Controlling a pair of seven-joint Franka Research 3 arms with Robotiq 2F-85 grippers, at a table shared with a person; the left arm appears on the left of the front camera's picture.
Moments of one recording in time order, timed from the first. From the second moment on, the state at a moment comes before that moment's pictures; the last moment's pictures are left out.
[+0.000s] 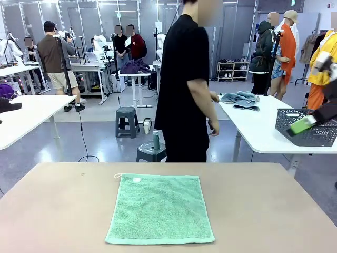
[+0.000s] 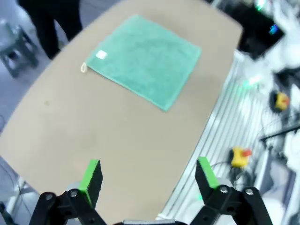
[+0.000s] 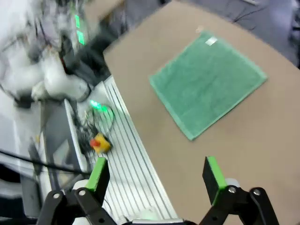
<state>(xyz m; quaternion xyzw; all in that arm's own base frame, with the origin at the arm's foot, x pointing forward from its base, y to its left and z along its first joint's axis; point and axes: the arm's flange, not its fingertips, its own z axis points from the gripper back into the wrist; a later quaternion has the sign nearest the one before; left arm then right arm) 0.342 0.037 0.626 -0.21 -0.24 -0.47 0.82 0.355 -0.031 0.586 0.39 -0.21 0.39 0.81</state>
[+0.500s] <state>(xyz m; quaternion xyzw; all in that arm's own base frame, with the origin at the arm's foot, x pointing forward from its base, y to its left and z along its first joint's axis) 0.337 -0.083 0.592 -0.09 -0.20 -0.64 0.73 0.333 0.062 0.563 0.25 -0.21 0.60 0.74</state>
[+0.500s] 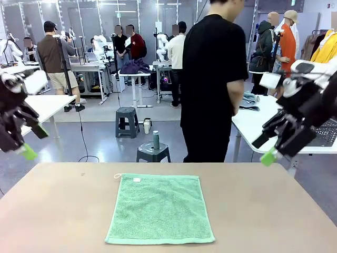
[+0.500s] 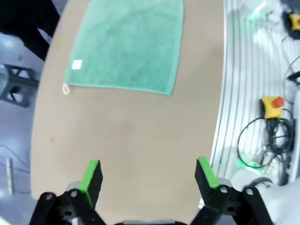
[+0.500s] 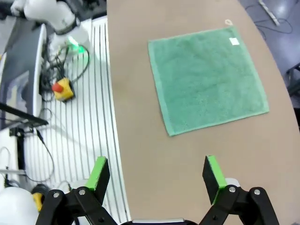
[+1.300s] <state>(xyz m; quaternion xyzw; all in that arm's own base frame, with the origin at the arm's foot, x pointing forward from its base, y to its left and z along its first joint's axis) 0.330 -0.089 0.574 -0.10 -0.21 -0.65 0.72 0.327 0.065 0.549 0.22 -0.22 0.62 0.72</state>
